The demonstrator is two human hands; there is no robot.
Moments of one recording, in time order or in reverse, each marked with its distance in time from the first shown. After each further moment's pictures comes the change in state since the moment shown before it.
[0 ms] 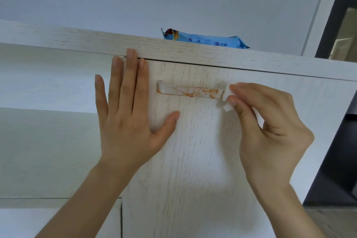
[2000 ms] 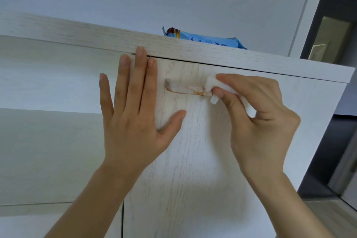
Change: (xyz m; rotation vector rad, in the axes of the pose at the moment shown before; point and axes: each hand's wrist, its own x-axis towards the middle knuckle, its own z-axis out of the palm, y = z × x) left_hand -0.004 -0.003 0.001 -0.008 0.009 -0.007; right_hand 0.013 -0.025 0.018 -0.055 -0.074 -0.037
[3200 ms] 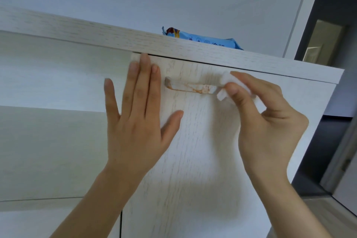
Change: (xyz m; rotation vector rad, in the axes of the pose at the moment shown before) left_hand -0.008 0.006 -0.004 0.073 -0.060 -0.002; right_hand -0.001 -0.006 -0.011 0.134 0.054 0.212
